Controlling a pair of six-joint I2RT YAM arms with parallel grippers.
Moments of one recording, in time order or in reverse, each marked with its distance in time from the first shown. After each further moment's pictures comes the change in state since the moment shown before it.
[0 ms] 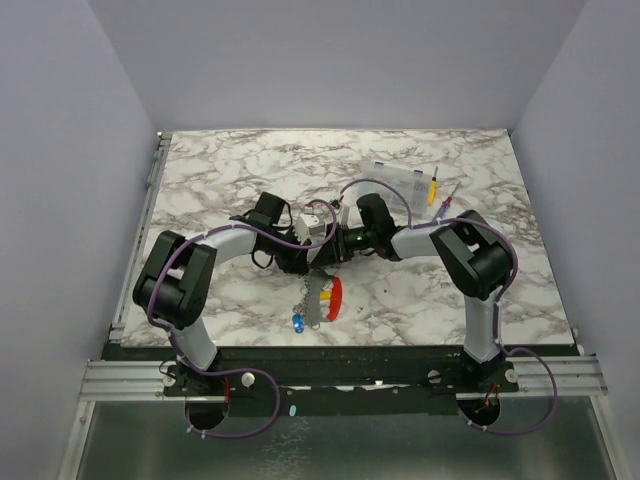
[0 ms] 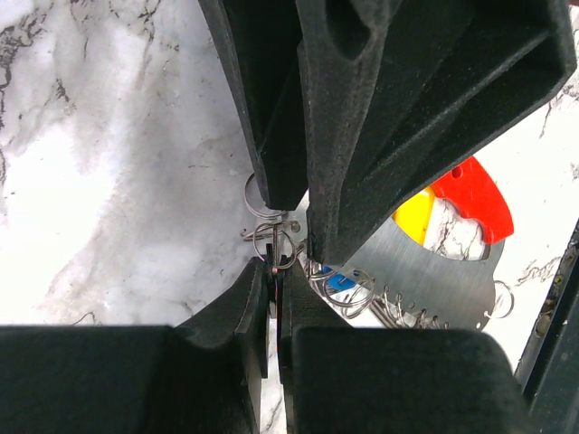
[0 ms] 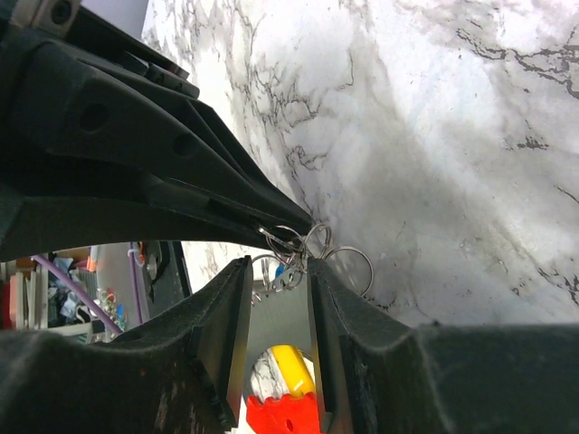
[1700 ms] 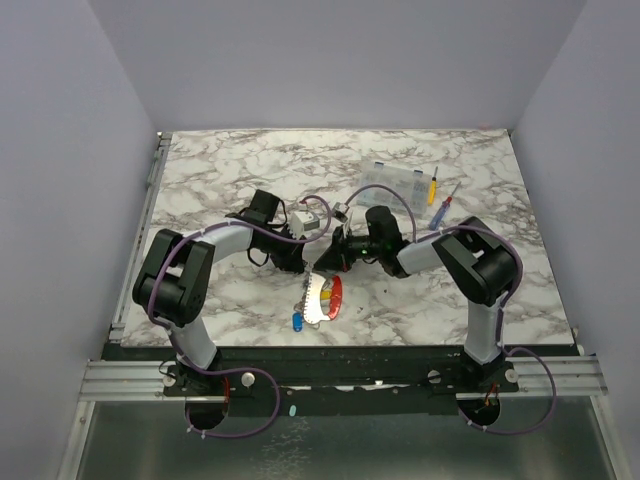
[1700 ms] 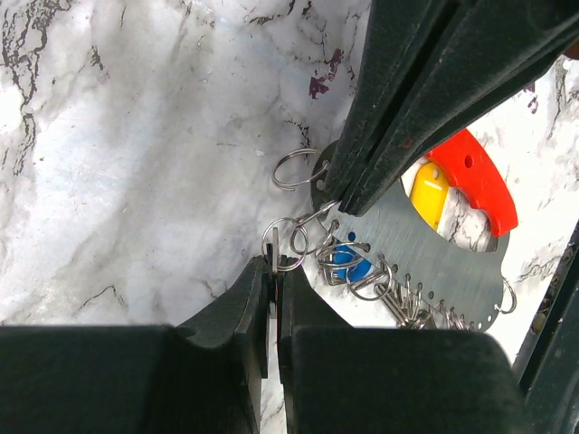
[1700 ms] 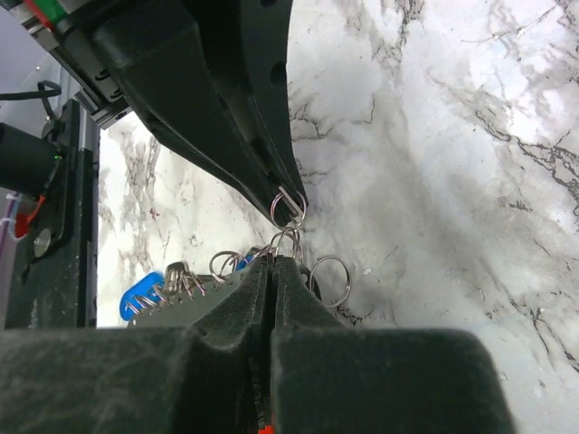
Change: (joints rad) left arm 0.048 0.008 0.012 -0.027 -0.003 -0.008; right arm 0.021 -0.054 -0.177 0.315 0.056 -0.272
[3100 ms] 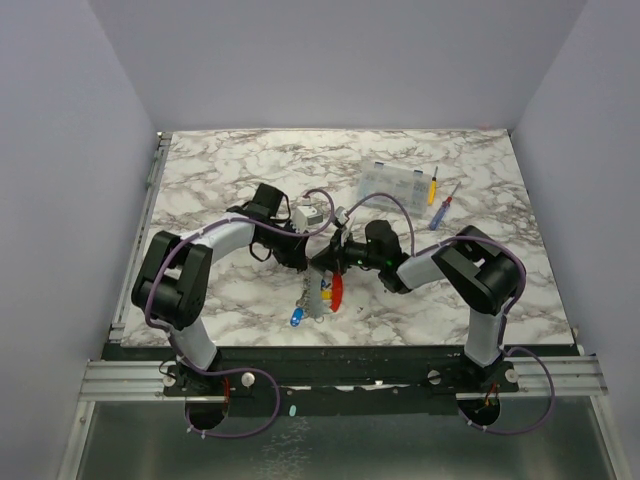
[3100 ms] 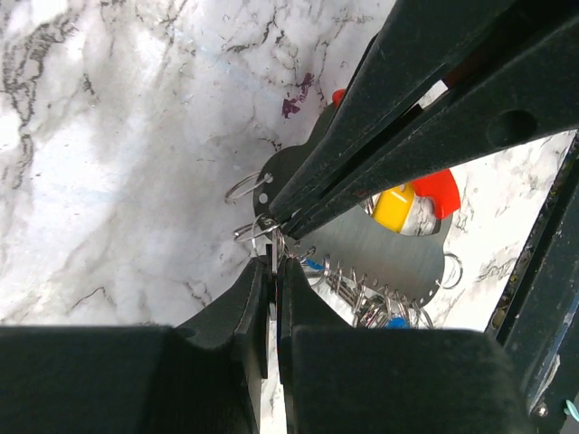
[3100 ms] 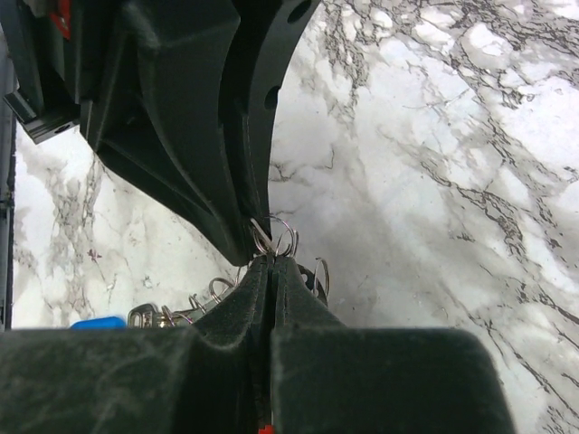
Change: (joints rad) left arm -0.027 -0.006 0.071 -0.095 0.009 -0.045; right arm 0.097 -0.059 -0.124 0.214 0.301 -0.096
